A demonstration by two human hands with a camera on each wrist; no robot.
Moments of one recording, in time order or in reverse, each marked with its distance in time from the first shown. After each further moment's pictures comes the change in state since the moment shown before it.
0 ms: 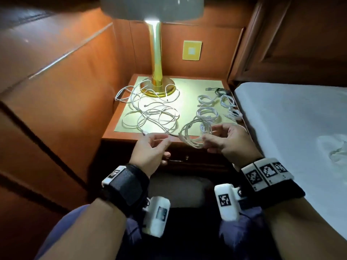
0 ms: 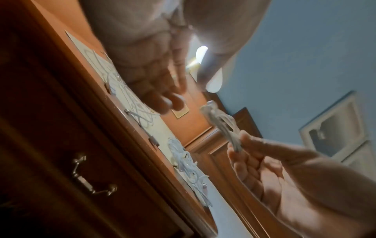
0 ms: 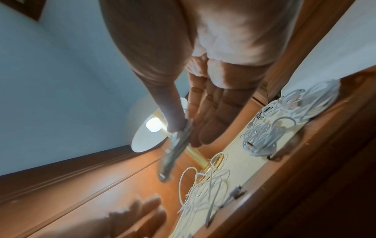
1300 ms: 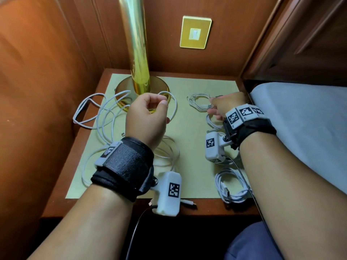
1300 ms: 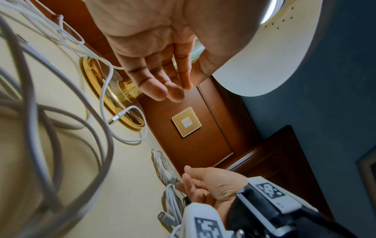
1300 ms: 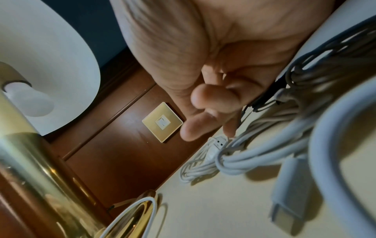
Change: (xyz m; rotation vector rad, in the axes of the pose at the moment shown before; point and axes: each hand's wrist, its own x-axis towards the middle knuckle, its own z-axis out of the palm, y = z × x) left_hand 0.263 0.031 0.045 0.085 0.140 0.183; right_hand 0.359 0.022 0.023 -0.269 0.354 0.339
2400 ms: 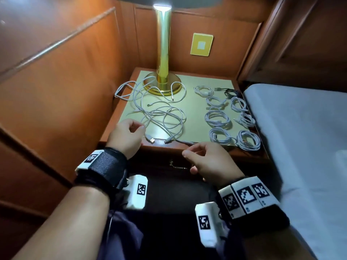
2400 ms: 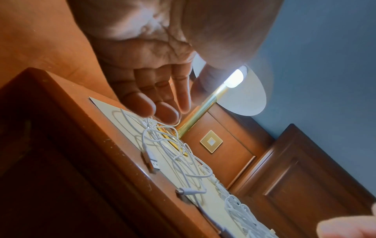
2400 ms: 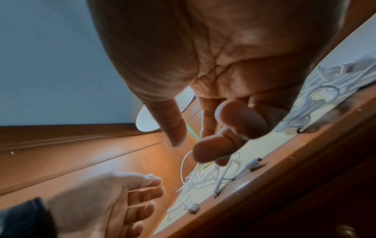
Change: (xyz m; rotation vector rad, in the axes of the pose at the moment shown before) left_hand -0.167 -0.008 -0.135 0.367 -0.028 -0.160; right_hand -0.330 0.103 -0.071 -0.251 -0.471 -0.298
